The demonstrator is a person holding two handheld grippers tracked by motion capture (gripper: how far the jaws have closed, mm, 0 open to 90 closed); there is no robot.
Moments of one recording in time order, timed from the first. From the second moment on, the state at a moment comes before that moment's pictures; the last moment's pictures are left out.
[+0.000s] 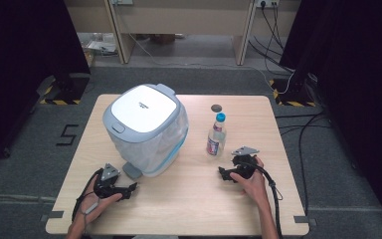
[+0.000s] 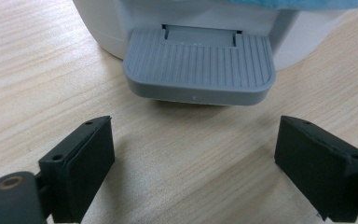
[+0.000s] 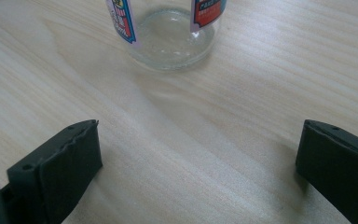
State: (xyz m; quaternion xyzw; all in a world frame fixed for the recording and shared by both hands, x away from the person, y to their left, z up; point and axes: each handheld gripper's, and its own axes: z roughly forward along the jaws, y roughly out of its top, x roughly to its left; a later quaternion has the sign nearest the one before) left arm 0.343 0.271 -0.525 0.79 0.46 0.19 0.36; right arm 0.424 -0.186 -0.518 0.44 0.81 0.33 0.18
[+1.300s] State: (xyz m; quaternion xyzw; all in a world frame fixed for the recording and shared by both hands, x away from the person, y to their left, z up) left arm 0.322 0.324 -0.437 0.68 0.47 0.25 0.50; right arm 0.424 -0.186 -0.518 0.44 0.81 0.33 0.18
